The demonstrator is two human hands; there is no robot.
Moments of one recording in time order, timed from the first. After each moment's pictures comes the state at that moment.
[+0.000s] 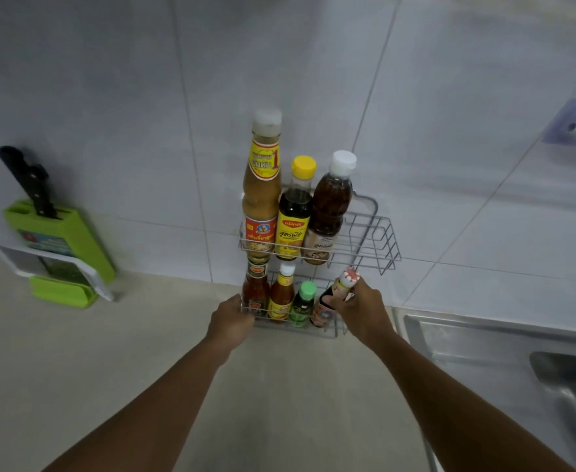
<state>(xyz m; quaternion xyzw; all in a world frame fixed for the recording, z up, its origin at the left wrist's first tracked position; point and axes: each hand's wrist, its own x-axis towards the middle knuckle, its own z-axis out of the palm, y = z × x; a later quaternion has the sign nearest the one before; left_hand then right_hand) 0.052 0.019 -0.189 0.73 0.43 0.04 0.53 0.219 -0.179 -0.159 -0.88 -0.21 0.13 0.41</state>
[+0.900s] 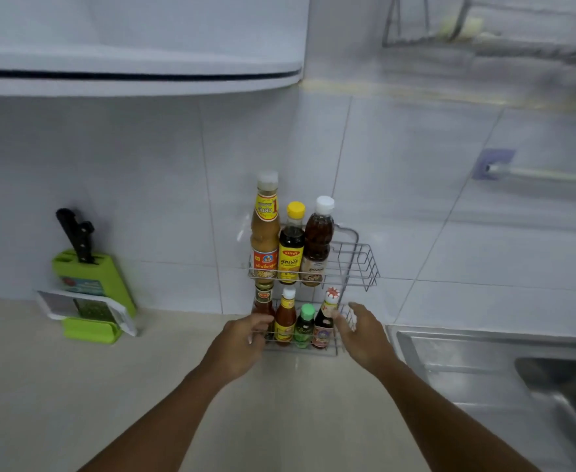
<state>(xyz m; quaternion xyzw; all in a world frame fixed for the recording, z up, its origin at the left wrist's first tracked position) 0.001 0.005 -0.127 0.86 0.22 0.09 0.44 0.166 -0.206 -0.128 -0.89 -0.21 0.08 0.40</state>
